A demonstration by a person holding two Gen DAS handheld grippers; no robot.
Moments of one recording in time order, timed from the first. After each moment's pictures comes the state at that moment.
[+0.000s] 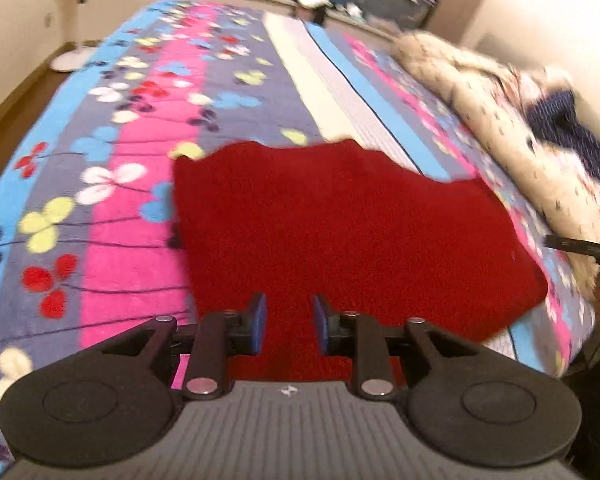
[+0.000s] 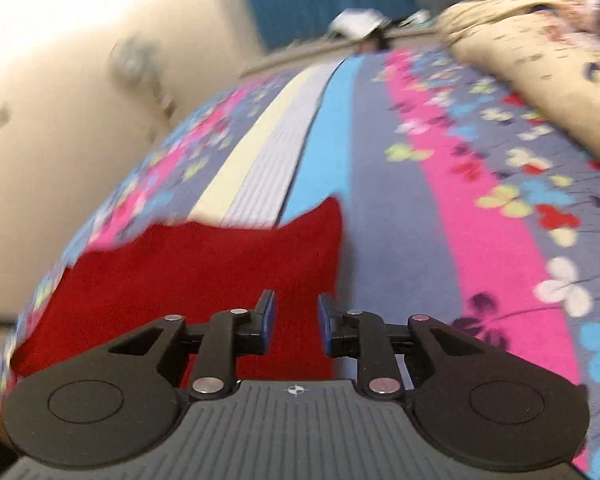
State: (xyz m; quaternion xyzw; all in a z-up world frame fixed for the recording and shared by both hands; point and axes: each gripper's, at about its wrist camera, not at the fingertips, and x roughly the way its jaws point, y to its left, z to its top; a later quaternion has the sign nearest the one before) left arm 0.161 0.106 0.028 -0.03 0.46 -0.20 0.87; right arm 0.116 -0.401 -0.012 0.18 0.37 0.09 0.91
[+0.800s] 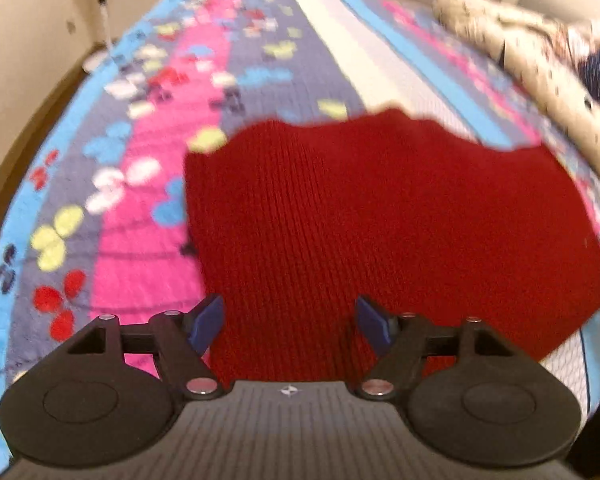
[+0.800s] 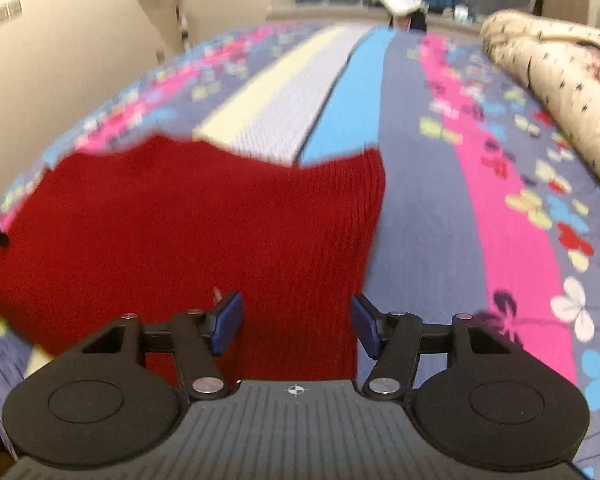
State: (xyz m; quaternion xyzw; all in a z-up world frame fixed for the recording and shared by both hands) left arm 0.195 0.065 0.015 0.03 0.46 -0.12 0.88; right arm 0.130 -0.350 -0.024 0.07 0.39 0.09 0.91
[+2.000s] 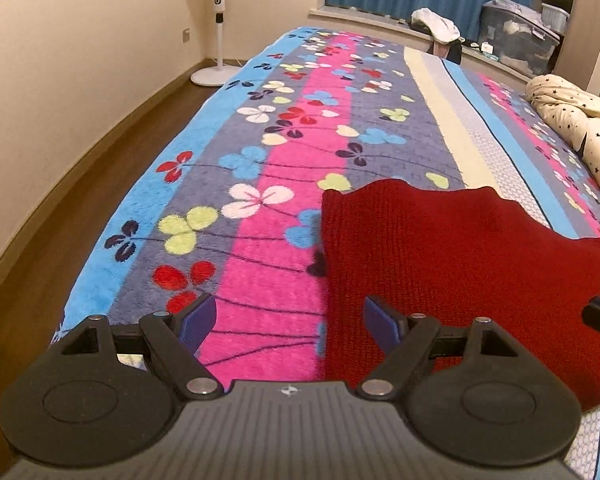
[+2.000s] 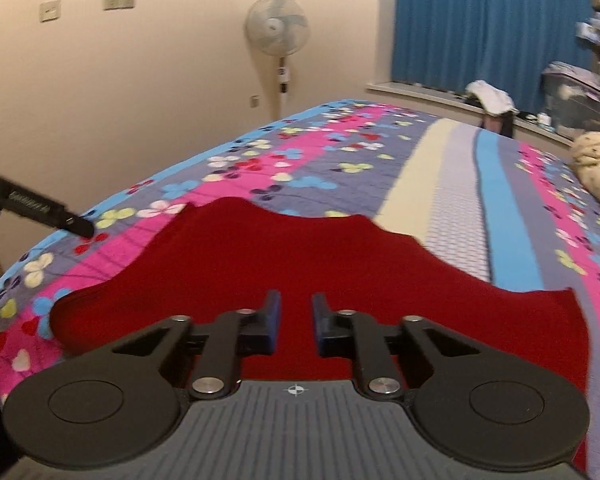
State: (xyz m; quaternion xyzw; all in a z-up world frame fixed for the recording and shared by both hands) left arm 0.159 0.126 0.047 -0.03 0.41 0.03 0.91; right arm 0.134 -0.130 0.021 -0.01 0.29 0.19 0.94
